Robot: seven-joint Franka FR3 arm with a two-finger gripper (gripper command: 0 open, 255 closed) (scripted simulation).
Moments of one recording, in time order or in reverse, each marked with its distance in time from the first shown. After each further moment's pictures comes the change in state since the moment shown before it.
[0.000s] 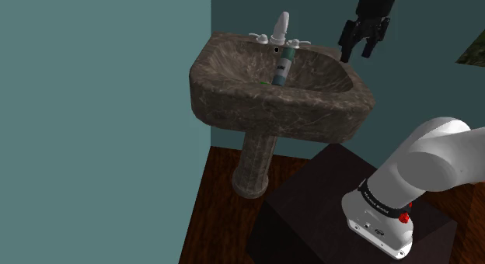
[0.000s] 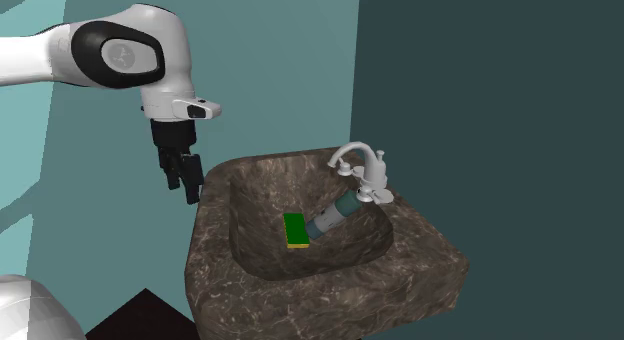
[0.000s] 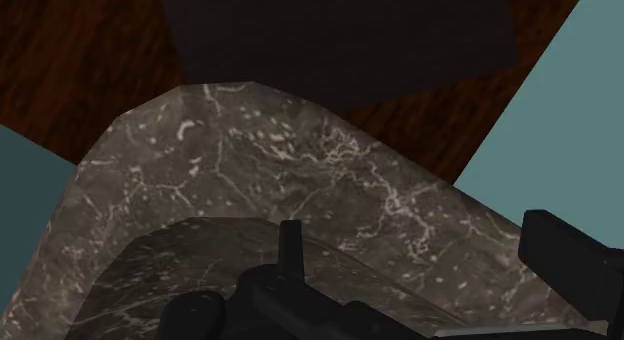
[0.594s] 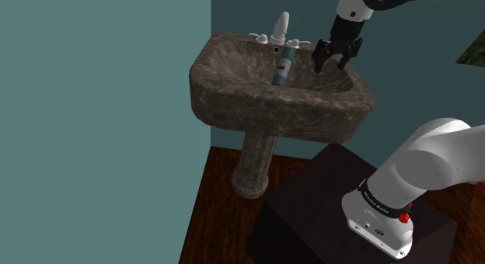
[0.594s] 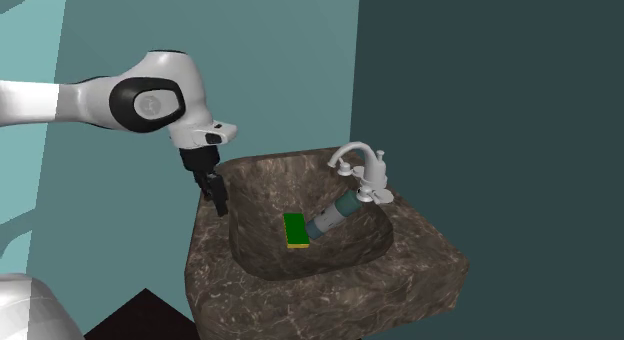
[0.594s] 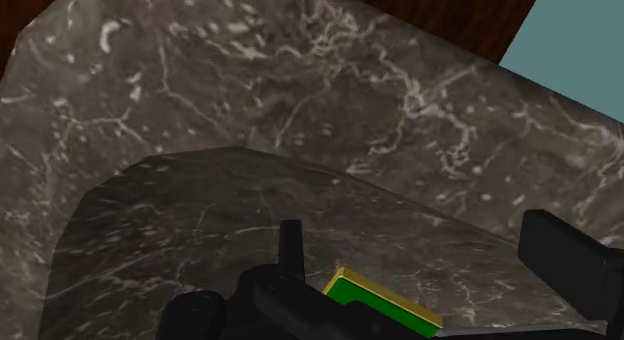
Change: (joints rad) arm -0.048 0.042 0.040 -0.177 -0.037 0.376 0.156
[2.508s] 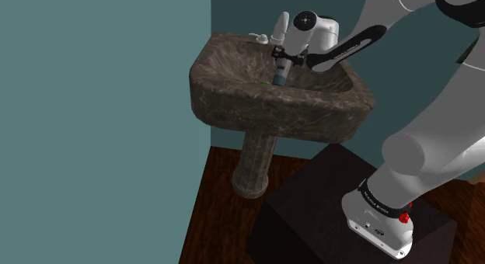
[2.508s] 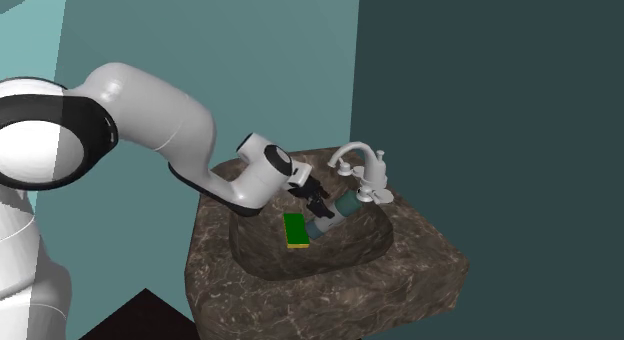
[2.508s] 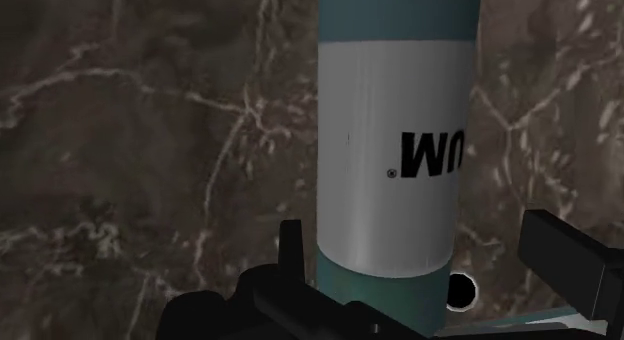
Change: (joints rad) arm -0.423 0.851 0.212 0.323 -1.152 0.910 1.458
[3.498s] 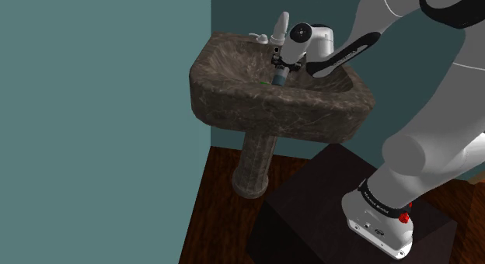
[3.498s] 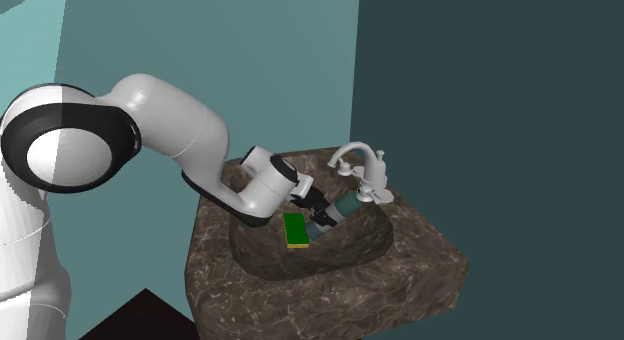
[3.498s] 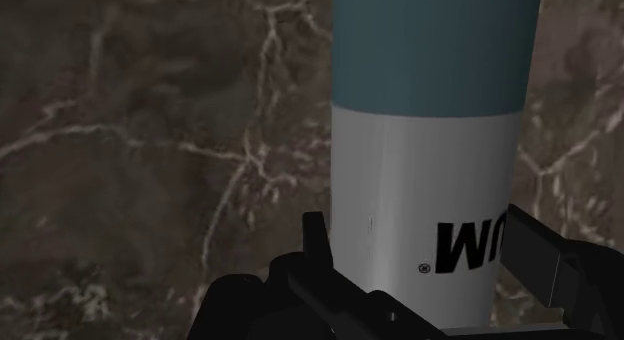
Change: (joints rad) arm 0.015 0.079 -0.022 0.026 -0.151 0.009 0.155
